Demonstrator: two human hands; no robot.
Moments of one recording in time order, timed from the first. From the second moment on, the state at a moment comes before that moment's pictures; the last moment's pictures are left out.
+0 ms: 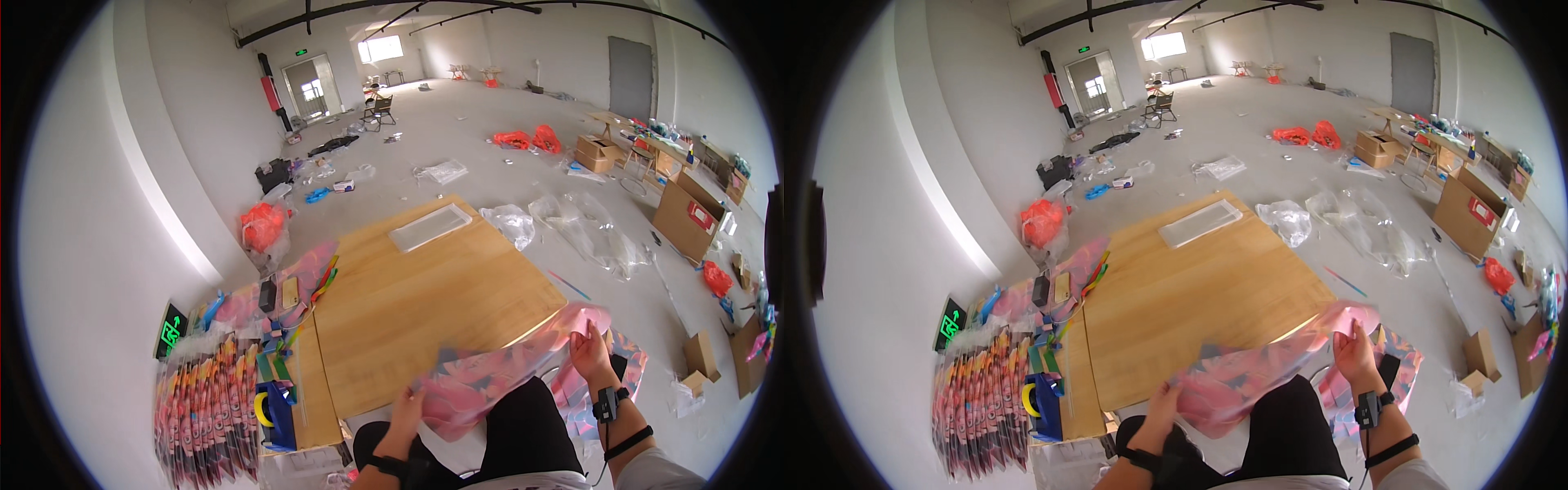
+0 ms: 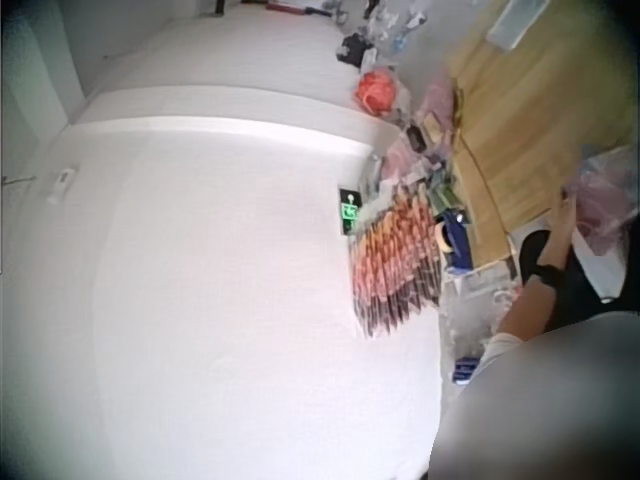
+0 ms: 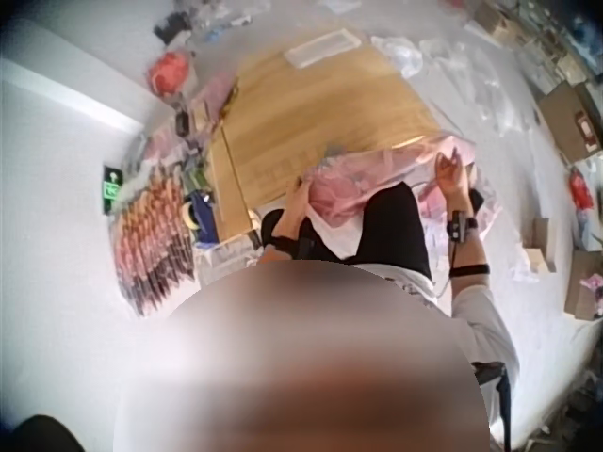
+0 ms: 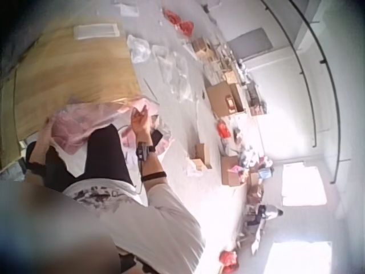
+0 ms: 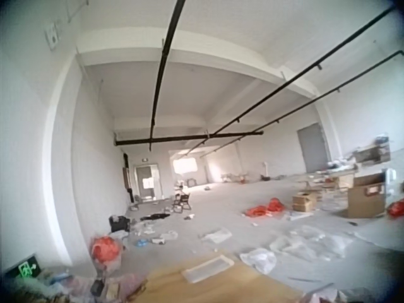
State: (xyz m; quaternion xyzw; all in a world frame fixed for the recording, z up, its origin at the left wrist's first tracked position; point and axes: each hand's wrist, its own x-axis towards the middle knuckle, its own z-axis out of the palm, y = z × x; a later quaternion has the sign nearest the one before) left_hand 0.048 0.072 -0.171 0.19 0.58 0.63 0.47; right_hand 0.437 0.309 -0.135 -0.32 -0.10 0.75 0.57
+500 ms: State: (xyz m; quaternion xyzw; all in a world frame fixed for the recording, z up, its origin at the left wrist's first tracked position) left_hand -0.166 0.149 -0.108 0.44 0.69 0.52 0.26; right_hand 0.326 0.360 -0.132 -0.13 -0.19 0.84 0.49
